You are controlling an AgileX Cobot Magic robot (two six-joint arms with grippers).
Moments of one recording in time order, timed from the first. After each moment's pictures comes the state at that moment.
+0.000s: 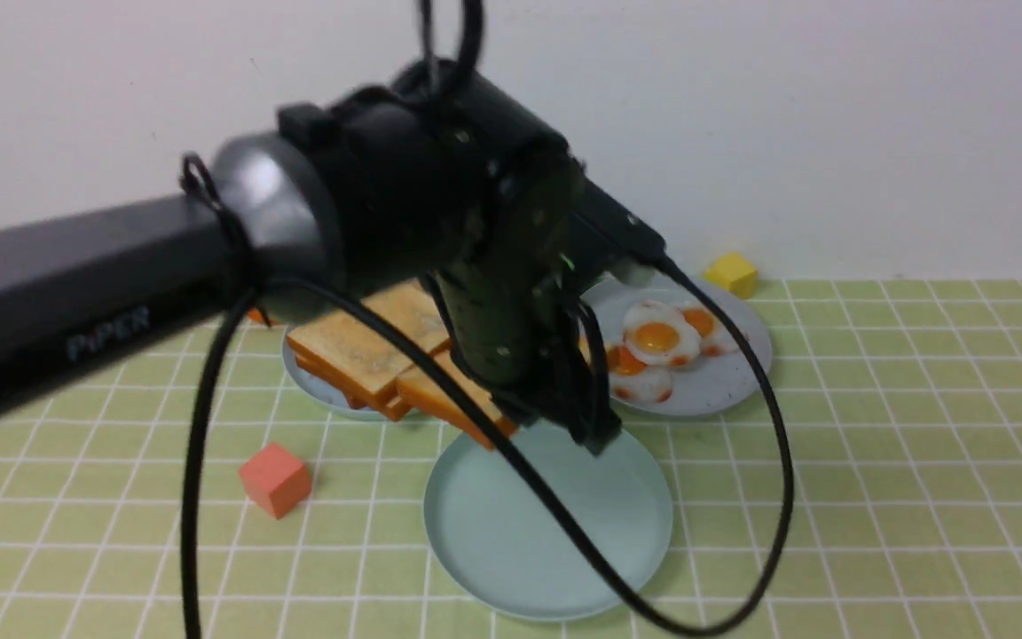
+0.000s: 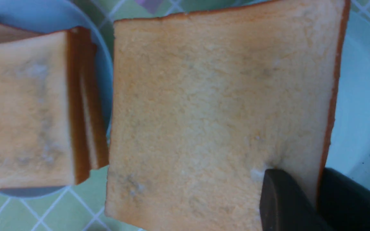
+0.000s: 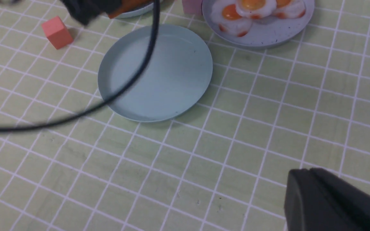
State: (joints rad) right arm 0.19 0.61 -0.83 0.28 0.99 -0.21; left arm -0.77 1.88 -1.59 0.23 0.95 0.01
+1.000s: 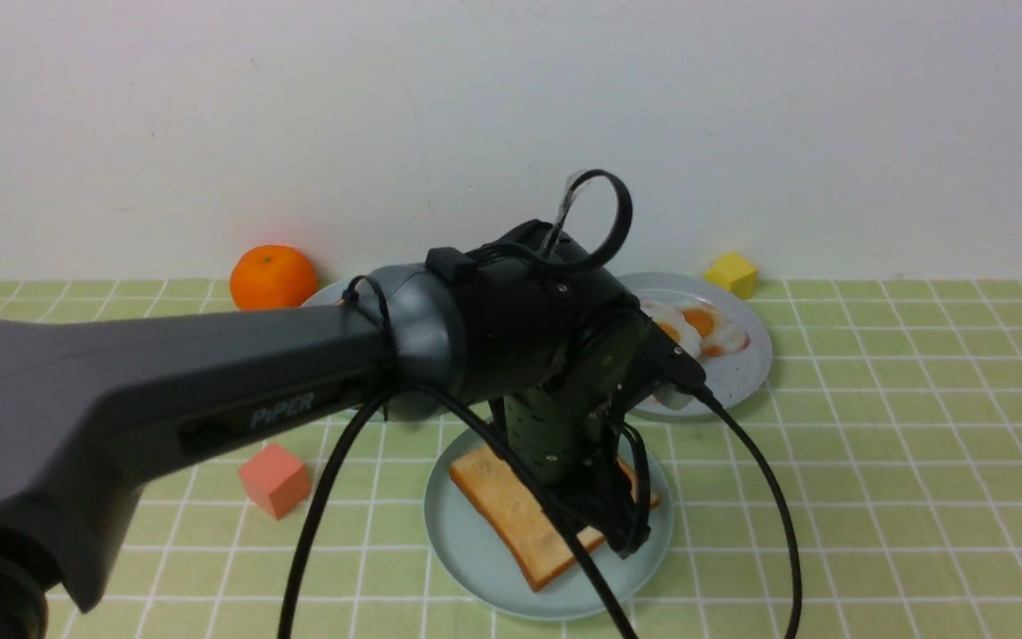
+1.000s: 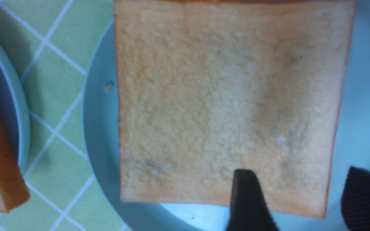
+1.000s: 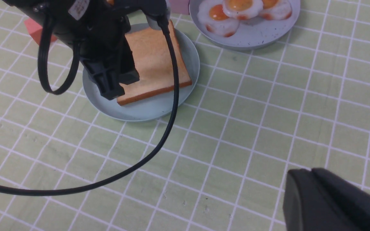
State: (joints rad) right arm 0.19 0.61 -0.83 0.25 0.99 -0.21; left arm -0.80 2.01 -1.56 0.20 0.89 0.01
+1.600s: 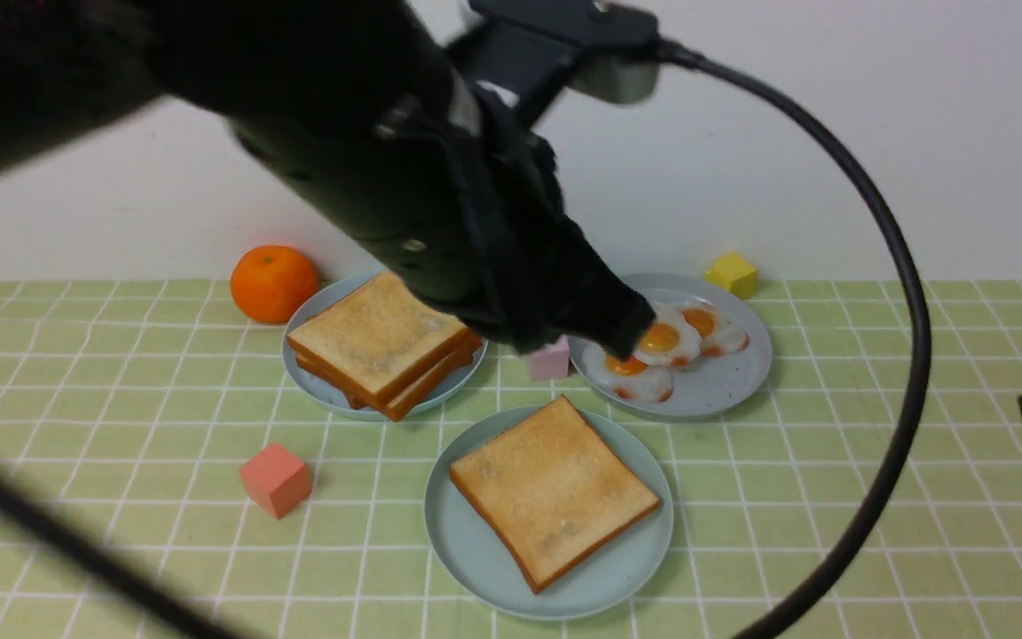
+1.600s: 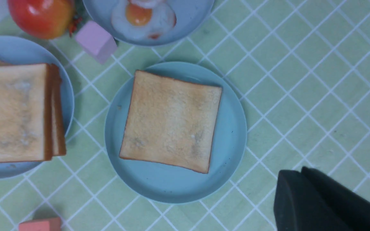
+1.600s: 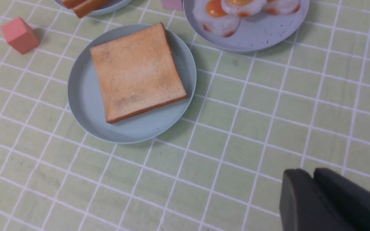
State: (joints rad) right arm 0.19 0.97 -0.97 0.27 0.89 -0.21; left arm -0.80 1.44 -1.56 0.01 1.03 -0.06
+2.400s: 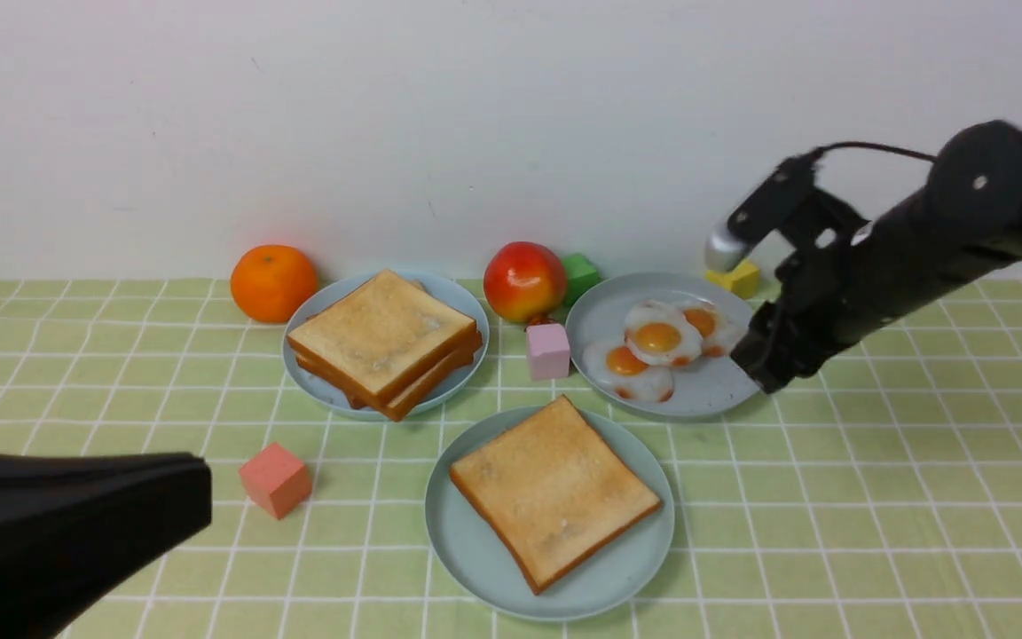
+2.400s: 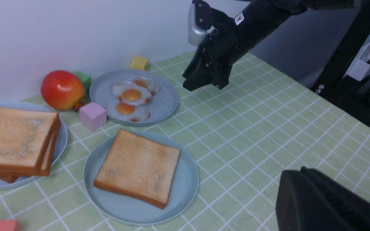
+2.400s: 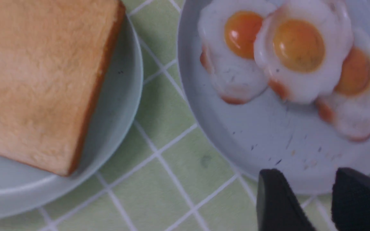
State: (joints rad) right arm 0.21 1.86 -1.35 0.38 0.56 -1.11; left arm -0.80 0.54 -0.71 -0.06 0.49 -0.16
